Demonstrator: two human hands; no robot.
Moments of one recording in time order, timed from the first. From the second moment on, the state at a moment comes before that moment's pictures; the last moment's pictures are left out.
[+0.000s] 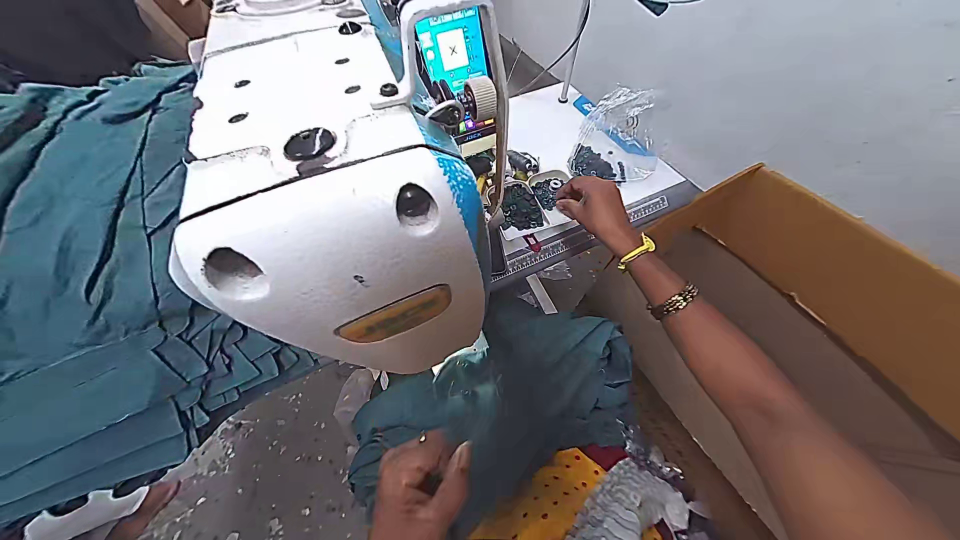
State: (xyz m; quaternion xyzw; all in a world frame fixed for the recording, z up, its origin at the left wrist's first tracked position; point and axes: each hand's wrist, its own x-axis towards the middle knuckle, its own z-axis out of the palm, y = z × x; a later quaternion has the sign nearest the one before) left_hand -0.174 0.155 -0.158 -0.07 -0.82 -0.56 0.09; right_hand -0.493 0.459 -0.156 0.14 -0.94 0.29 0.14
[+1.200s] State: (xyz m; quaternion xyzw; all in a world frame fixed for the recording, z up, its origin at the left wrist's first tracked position) left_hand -0.164 0.139 -0.190 -0.01 -0.86 -0.51 0.06; right_hand -0.319 0.353 -0.134 0.39 -0.82 0.38 0.18
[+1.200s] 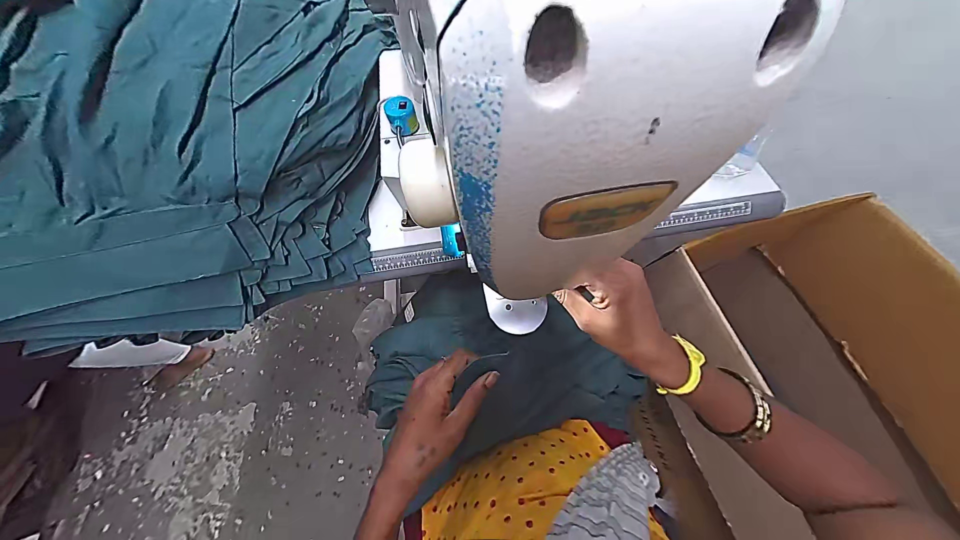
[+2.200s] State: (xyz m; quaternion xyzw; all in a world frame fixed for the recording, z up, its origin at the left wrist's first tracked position) left_hand -0.192 0.112 -0.184 0.14 -0.70 -0.68 0.17; right_hand -0.335 0.338 -0.128 0.26 -0.81 0.52 -0.09
